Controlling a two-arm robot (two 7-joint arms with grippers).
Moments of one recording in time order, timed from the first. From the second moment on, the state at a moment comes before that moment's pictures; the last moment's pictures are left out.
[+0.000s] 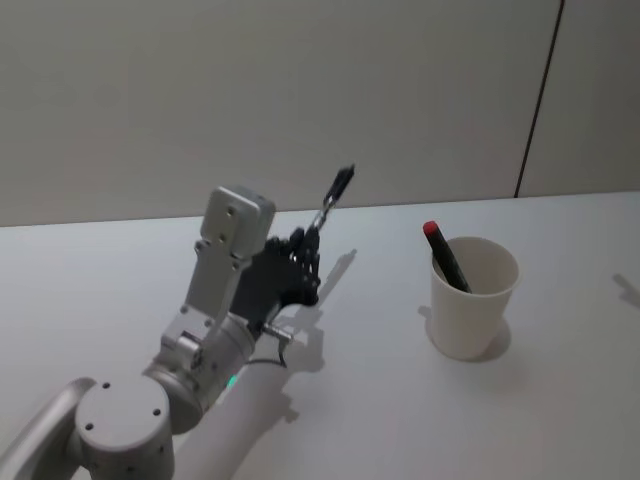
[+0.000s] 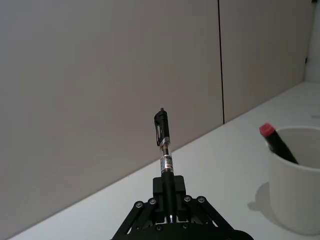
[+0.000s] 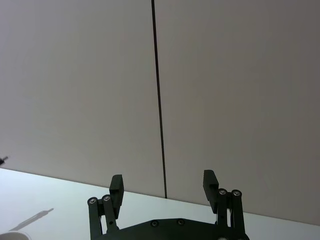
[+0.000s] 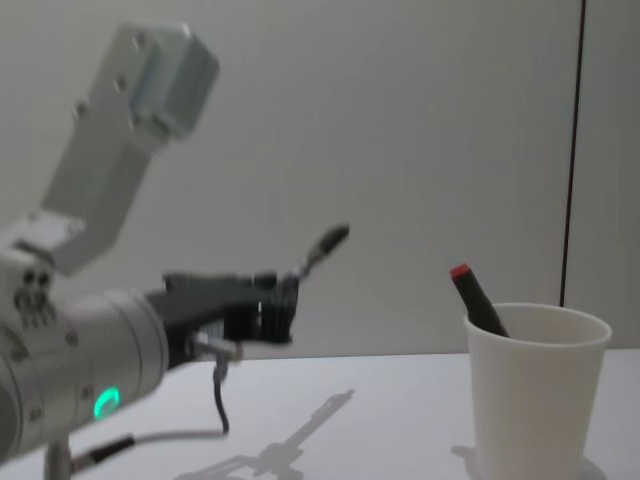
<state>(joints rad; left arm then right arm) -0.13 0.36 0.43 -1.74 -0.26 0.19 -0.01 0.19 0.58 0.06 -1.64 0.60 0.32 0.40</state>
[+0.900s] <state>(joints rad) -0.14 0.36 0.40 -1.86 -0.22 0.03 -0.05 0.27 0.57 0.04 -1.65 0.77 0.45 0.45</state>
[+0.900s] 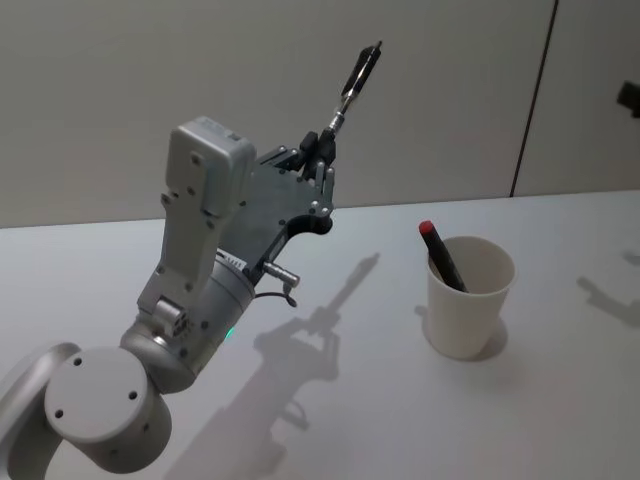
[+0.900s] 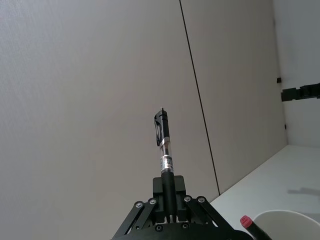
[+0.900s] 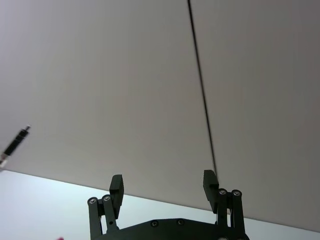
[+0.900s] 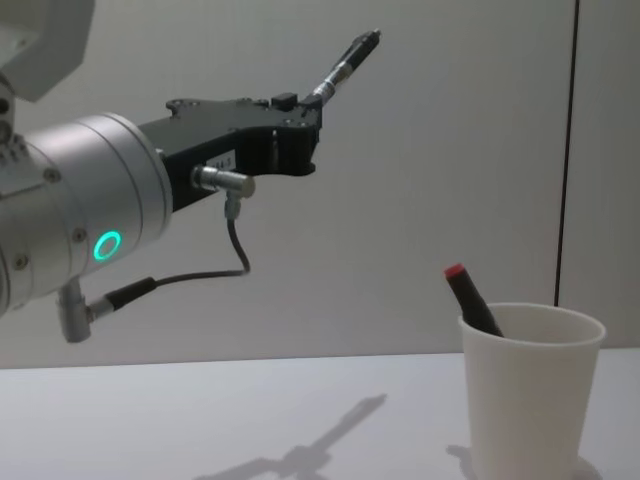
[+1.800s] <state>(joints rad) -0.10 0.37 0.40 -1.91 -0.22 0.06 -0.06 0.36 0.53 -0.02 -1.68 0.97 0.63 0.51</state>
